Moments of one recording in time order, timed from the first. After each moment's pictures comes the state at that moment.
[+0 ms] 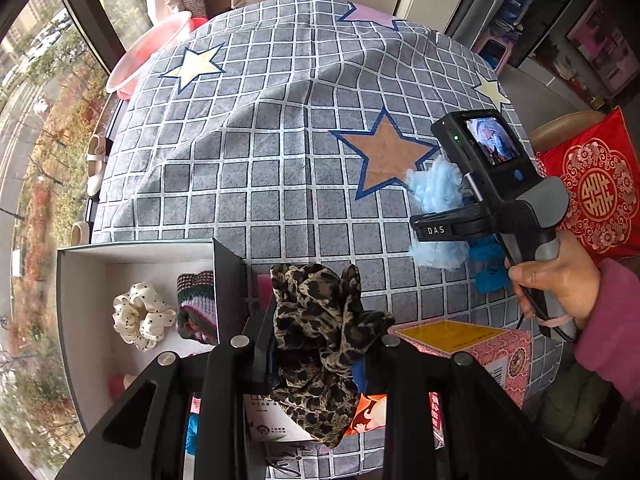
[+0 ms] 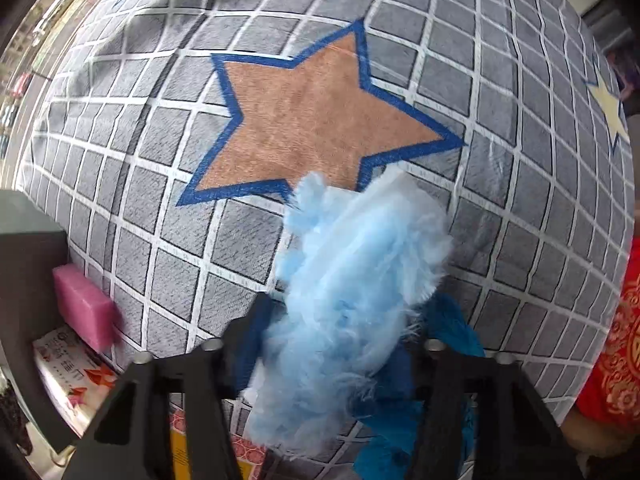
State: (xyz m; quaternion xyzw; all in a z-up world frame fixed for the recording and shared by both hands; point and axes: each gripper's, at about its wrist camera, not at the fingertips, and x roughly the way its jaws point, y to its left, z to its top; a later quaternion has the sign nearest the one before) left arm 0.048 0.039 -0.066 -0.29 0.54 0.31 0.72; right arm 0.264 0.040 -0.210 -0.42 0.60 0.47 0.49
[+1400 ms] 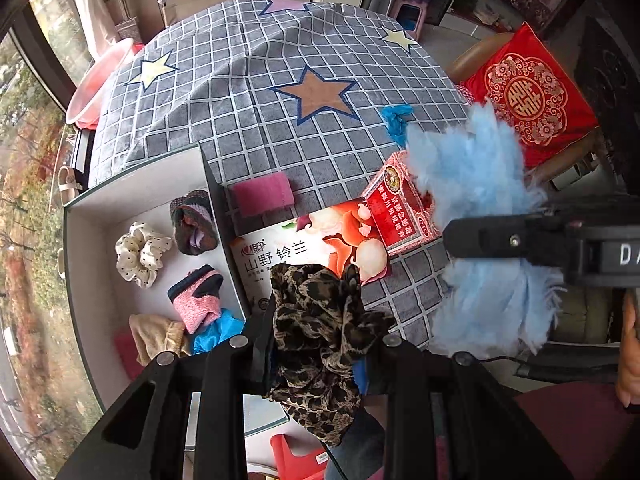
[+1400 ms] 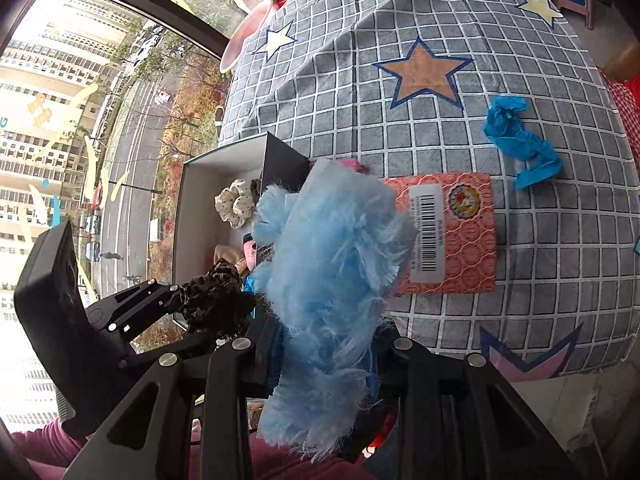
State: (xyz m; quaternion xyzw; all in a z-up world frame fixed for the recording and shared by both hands) left arm -0.053 -0.056 -0.037 -0.23 0.55 0.20 0.77; right arm 0.140 -0.119 -0.008 -0.16 0.69 0.50 0.49
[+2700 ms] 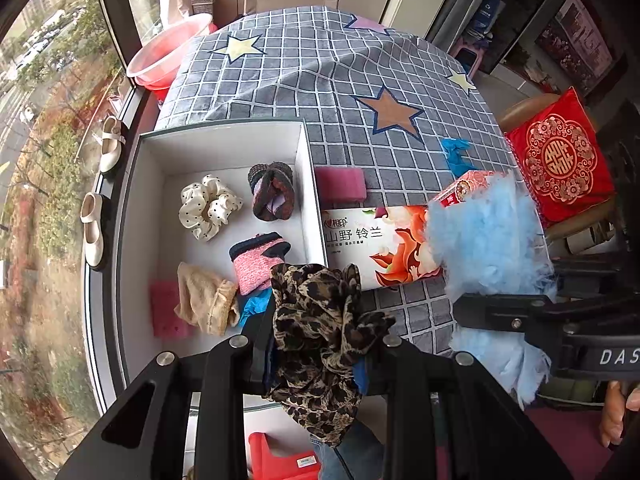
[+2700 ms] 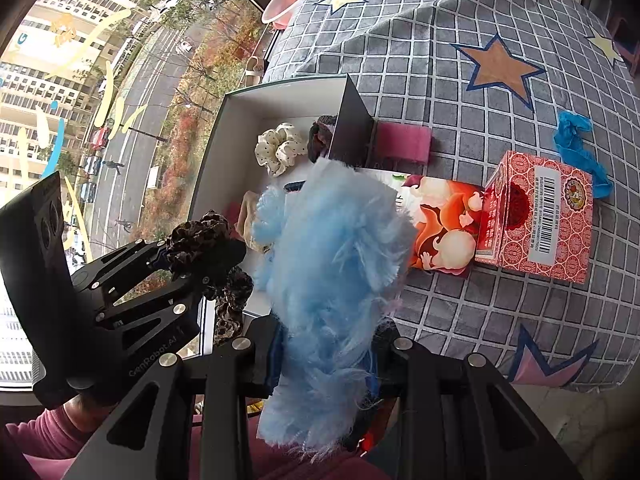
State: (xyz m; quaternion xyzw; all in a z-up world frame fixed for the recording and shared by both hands) left arm -0.135 -0.032 -0.035 -0.29 0.51 0.29 0.76; right arm 0.058 -0.097 -0.005 -0.24 0.67 0.54 0.45
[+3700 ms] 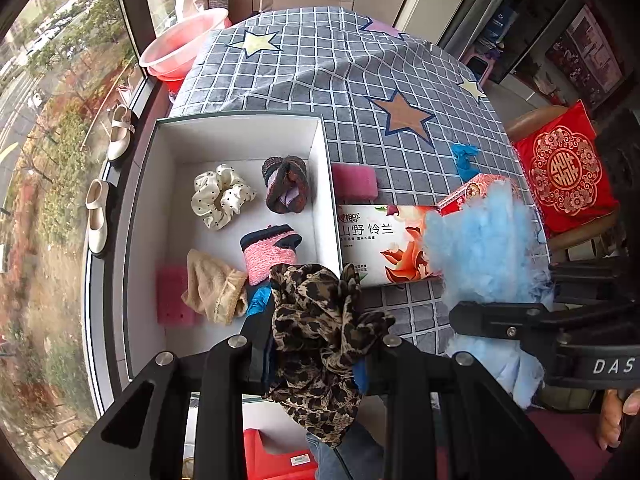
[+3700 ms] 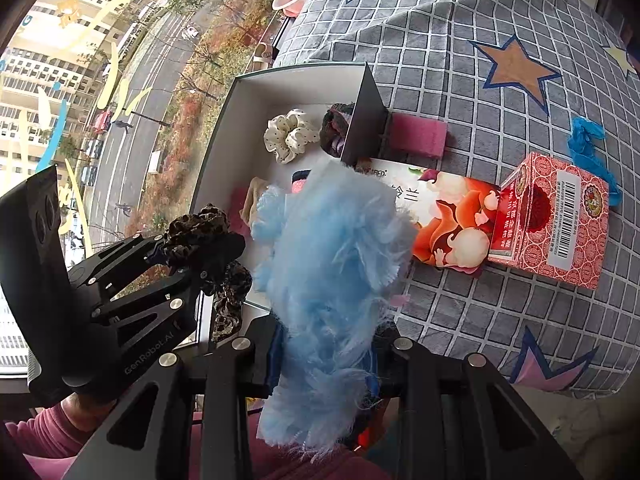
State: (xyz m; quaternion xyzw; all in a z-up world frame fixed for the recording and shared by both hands) left arm -0.150 -0.031 -0.034 -0.31 0.50 0.30 0.75; right arm 0.043 -0.088 -0.007 -0.26 0.66 0.55 0.43
